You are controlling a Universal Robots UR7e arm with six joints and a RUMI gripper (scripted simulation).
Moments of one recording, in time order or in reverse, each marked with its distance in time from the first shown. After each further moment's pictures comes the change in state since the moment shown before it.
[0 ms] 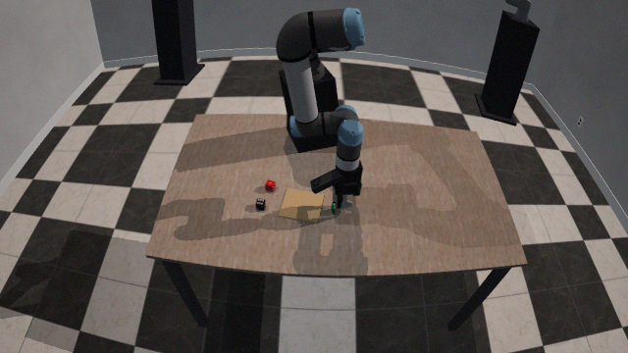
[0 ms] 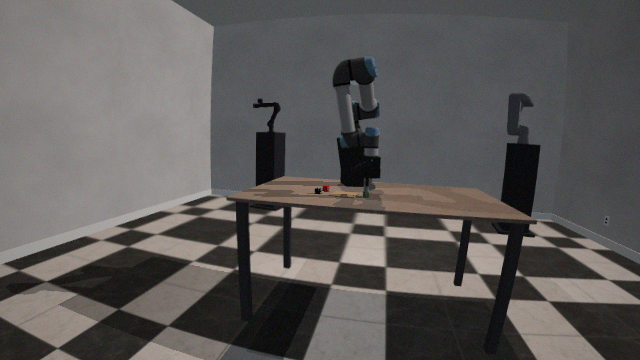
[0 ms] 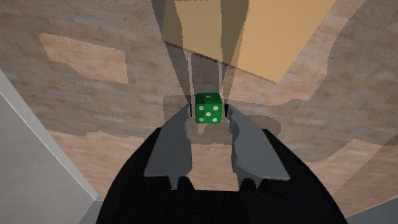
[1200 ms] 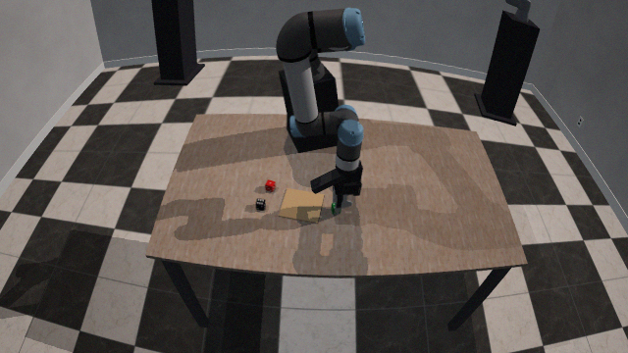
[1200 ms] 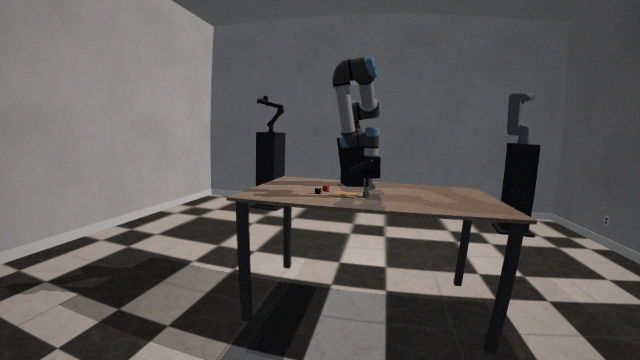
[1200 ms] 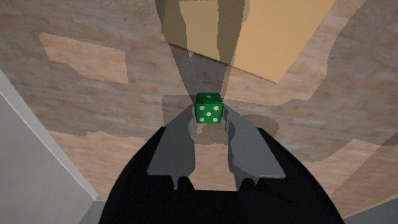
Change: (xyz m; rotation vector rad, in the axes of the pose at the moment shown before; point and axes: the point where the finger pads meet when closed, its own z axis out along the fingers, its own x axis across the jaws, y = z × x) arm 0.000 0.000 0.000 0.000 0.000 0.000
